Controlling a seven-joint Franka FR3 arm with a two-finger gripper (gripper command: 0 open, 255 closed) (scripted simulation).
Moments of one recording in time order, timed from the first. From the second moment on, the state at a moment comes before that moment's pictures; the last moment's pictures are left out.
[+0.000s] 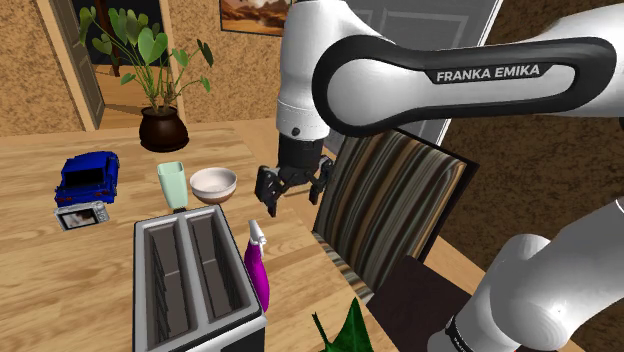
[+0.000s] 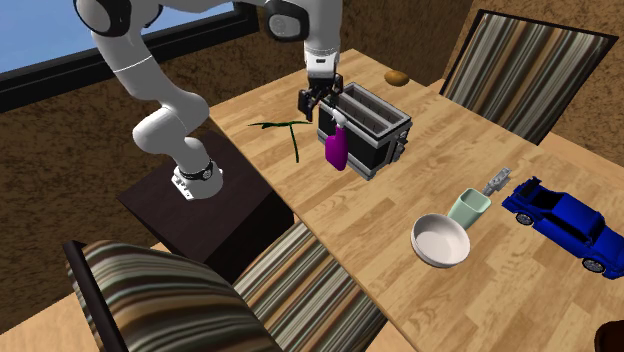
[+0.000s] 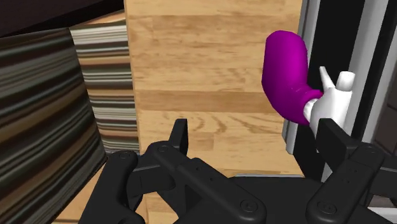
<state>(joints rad) 0.04 -0.32 0.45 -2.09 0.14 1.81 0.69</state>
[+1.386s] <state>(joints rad) 0.05 -0.08 0.56 -2.00 0.03 1.95 0.89</state>
